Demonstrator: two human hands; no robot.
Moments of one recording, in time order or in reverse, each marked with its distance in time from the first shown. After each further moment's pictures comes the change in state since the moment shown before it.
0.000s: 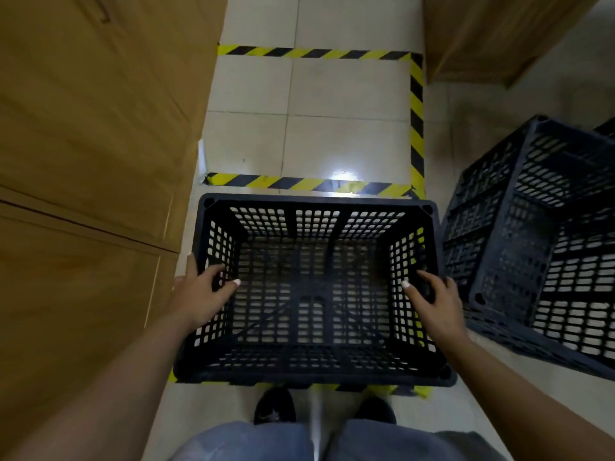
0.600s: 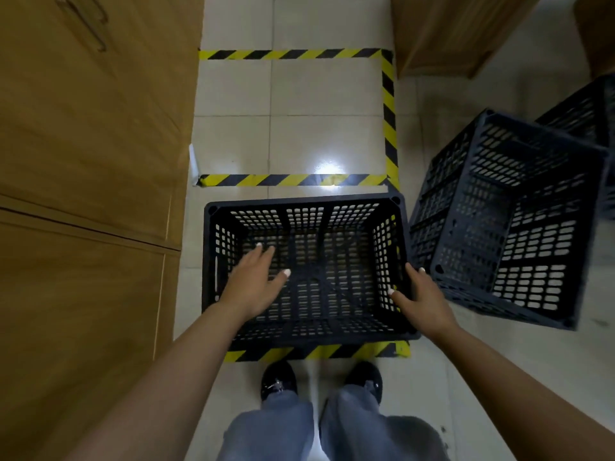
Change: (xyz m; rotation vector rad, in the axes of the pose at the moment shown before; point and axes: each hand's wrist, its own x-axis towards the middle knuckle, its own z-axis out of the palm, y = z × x) left_hand -0.088 0.107 -0.023 0.073 -0.137 0.309; right_hand -0.064 -0.011 -0.054 -0.165 -0.182 -0.050
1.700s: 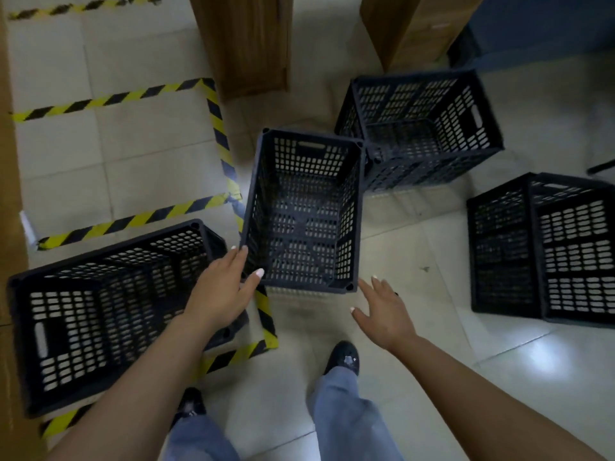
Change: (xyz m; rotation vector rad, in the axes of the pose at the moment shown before) left_hand -0.051 0.404 0.103 0.287 -0.035 0.280; right_hand -0.111 0.238 -0.283 -0.276 0.004 0.082
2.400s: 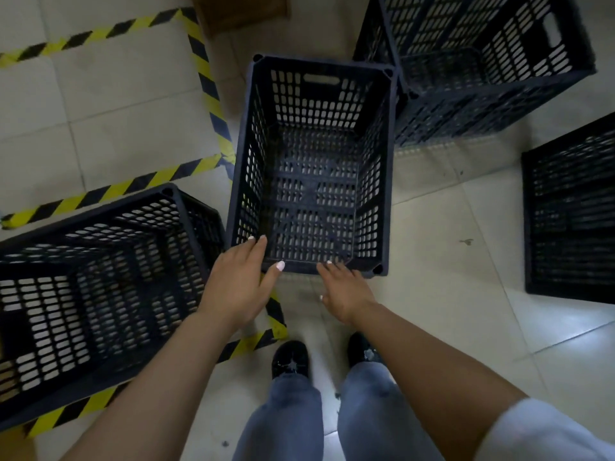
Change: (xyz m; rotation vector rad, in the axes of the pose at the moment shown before) left_hand 0.080 -0.025 0.123 0.093 -0.010 0.023; right_hand 0.151 -0.016 0.150 -0.176 -0.172 -0.245
